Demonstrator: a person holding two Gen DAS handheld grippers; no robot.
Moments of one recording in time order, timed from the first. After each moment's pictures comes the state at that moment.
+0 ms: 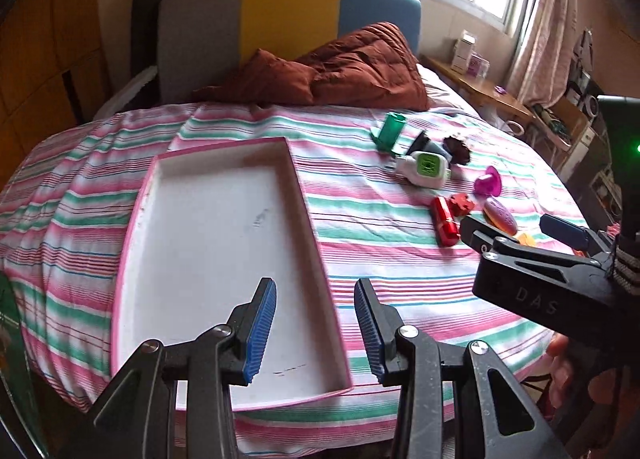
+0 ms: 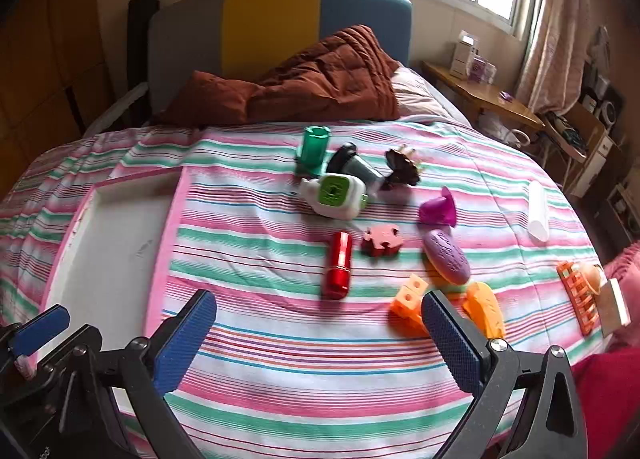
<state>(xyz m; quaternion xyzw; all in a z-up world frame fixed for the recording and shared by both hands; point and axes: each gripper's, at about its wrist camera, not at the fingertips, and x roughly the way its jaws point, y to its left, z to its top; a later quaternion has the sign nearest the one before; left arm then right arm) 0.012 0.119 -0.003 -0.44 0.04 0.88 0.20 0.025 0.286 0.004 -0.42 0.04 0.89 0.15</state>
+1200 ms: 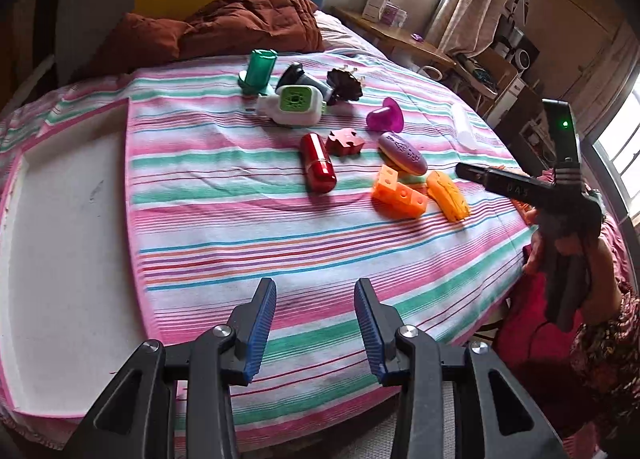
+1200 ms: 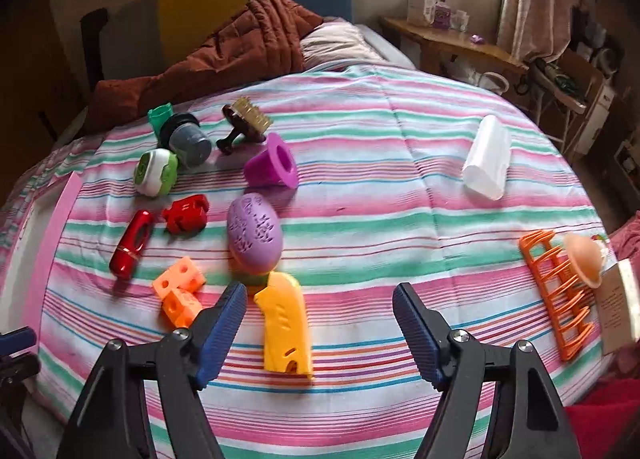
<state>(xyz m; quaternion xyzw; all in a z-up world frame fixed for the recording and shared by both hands) 0.036 0.208 -0.040 -0.50 0.05 0.80 0.34 0.060 0.499 -0.055 -0.46 0.10 0.87 0.14</state>
